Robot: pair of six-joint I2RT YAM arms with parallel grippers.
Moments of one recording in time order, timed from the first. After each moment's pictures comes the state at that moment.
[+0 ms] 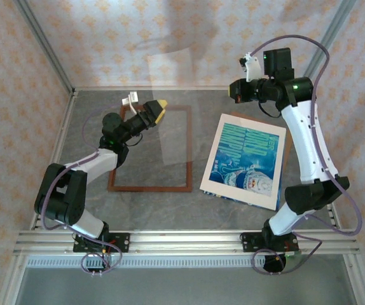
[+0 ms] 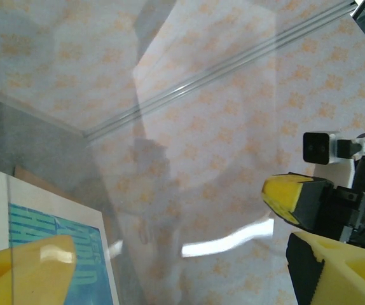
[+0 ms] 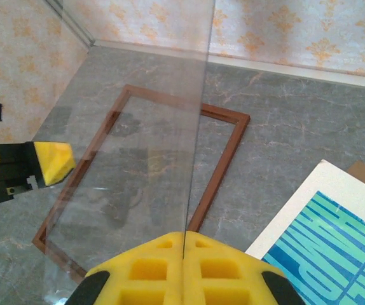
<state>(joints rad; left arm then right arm) -0.22 1.54 0.81 0.93 0.64 -1.24 0.22 1.63 2.02 -1.10 -0.43 0.07</state>
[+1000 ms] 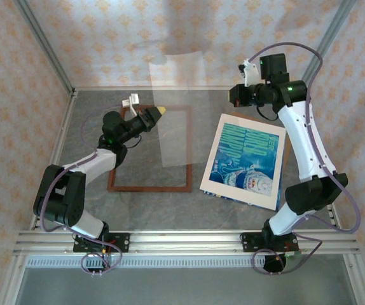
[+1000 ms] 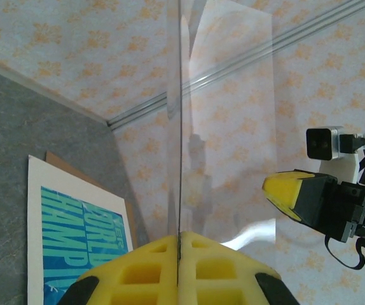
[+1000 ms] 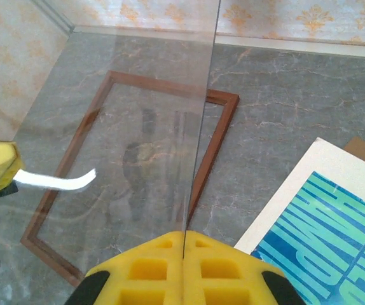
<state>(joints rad) -0.21 1.52 0.81 0.79 0.65 -1.17 0.21 1.61 1.88 -1.02 -0.40 0.12</state>
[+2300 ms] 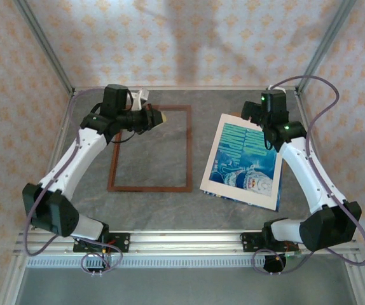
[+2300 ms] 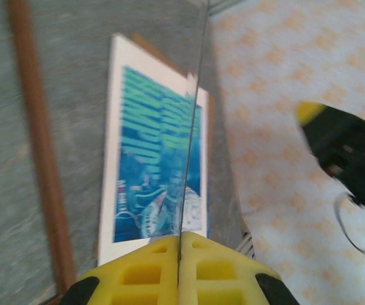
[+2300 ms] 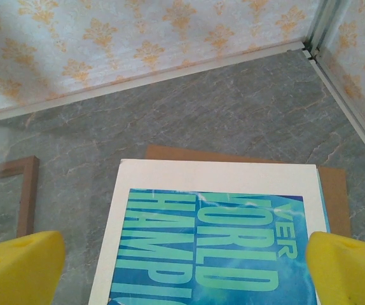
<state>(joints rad) -0.23 1.46 1.34 -0.56 0.68 -0.72 0.22 1.29 1.27 -0.60 0.28 0.33</state>
